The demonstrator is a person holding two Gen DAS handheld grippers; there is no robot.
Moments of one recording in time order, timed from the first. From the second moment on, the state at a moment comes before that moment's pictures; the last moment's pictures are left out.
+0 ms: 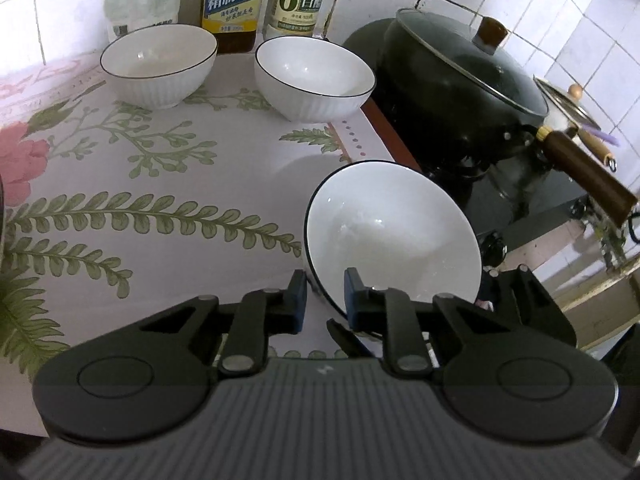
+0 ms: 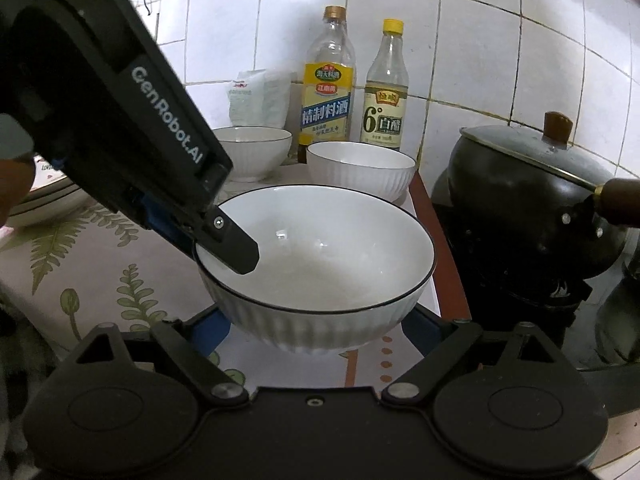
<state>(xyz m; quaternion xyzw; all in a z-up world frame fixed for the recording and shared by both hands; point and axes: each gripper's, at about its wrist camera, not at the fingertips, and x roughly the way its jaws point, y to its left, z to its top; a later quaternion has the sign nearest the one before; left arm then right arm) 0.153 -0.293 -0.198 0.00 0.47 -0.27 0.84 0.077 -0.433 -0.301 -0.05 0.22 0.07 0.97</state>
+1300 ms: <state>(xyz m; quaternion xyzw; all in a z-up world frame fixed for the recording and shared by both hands) 0.154 -0.162 -0.140 -0.04 0.44 -0.18 0.88 0.092 -0.324 -0.225 -0.11 0.21 0.20 0.95</state>
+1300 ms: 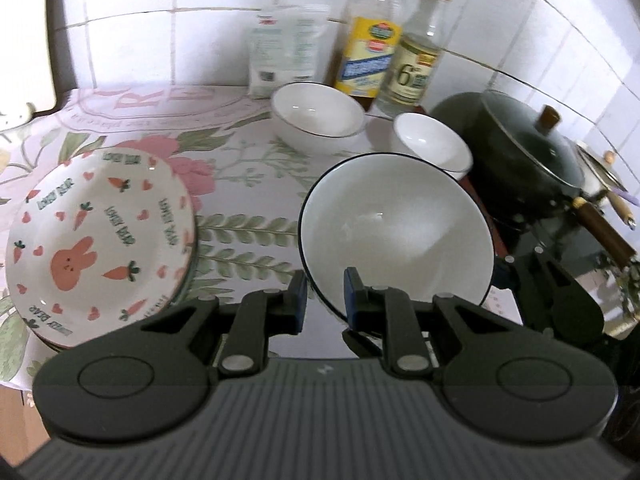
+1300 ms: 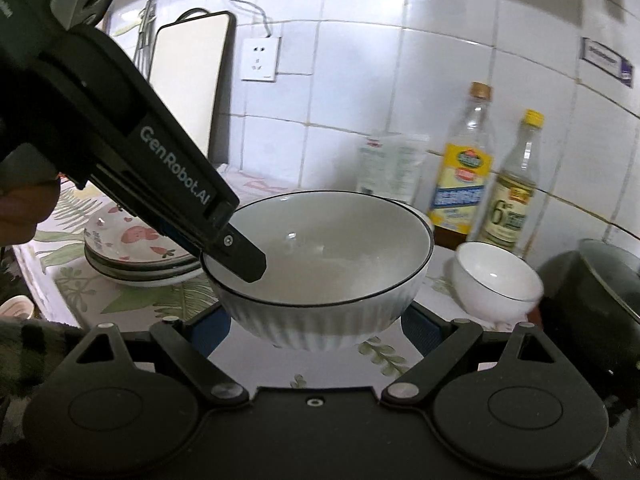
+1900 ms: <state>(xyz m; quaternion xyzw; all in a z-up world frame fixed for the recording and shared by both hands) 0.200 -0.154 -0.178 0.01 0.46 -0.12 0.88 0.168 -0.294 -0.265 -0.08 0.25 0.25 0.93</state>
